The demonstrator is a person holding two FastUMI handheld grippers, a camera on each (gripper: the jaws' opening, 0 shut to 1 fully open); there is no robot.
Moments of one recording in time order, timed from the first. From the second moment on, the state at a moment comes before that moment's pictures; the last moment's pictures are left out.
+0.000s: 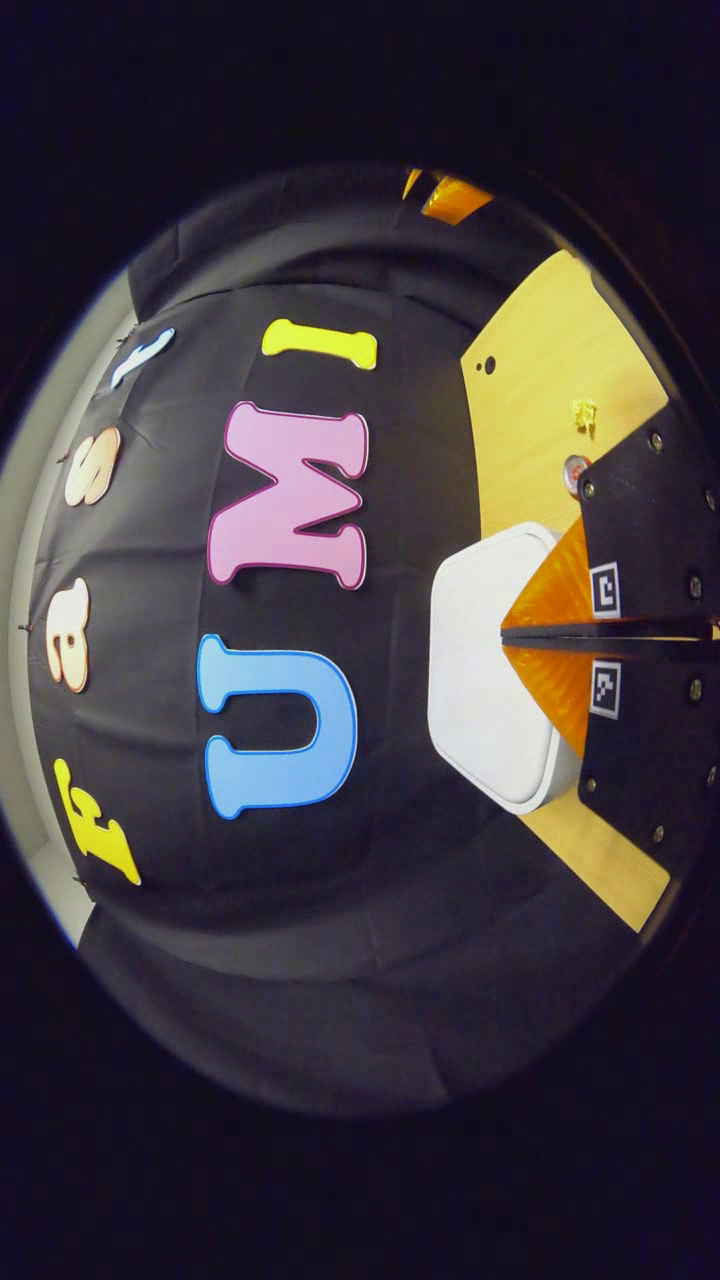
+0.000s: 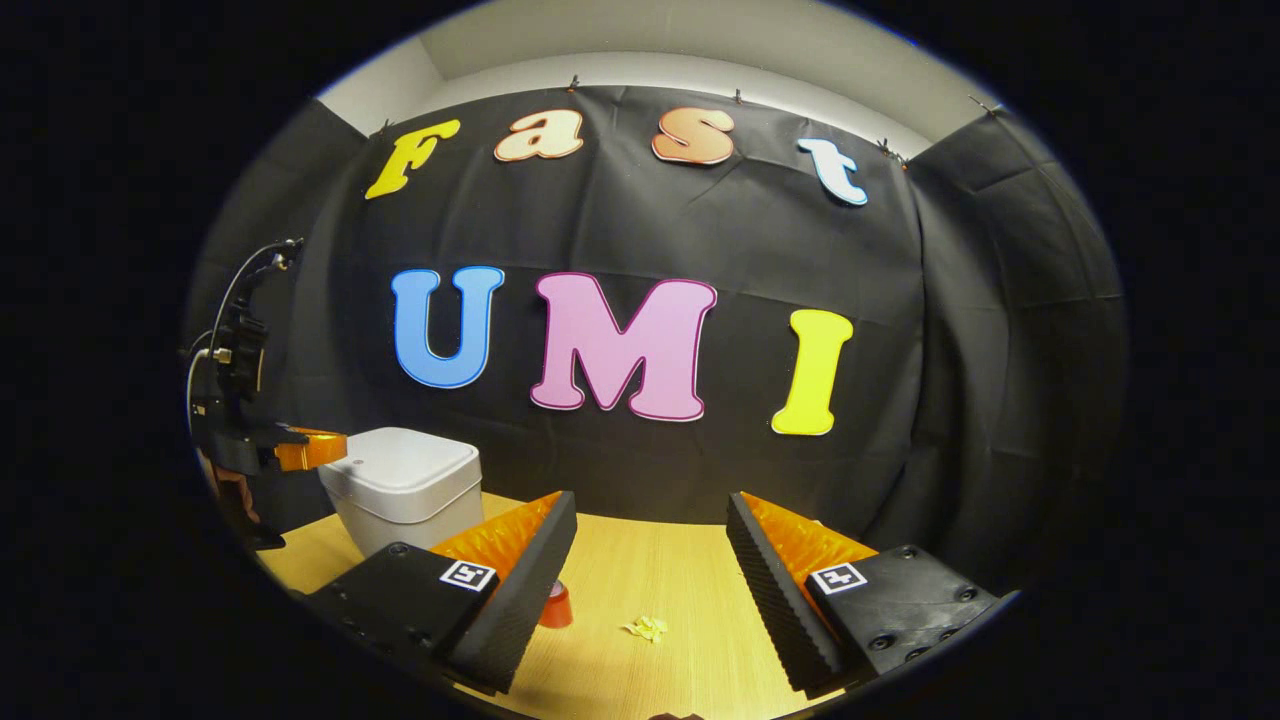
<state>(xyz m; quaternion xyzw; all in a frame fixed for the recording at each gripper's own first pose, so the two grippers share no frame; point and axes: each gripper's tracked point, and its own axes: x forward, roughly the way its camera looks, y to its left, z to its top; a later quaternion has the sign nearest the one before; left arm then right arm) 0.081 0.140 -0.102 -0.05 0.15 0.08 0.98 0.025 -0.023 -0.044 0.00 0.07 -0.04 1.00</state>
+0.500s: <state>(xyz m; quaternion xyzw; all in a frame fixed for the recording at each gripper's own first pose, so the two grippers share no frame) 0.110 0.157 -0.135 -0.05 0.19 0.09 0.98 0.036 -0.027 -0.056 0.00 0.08 -0.02 1.00</state>
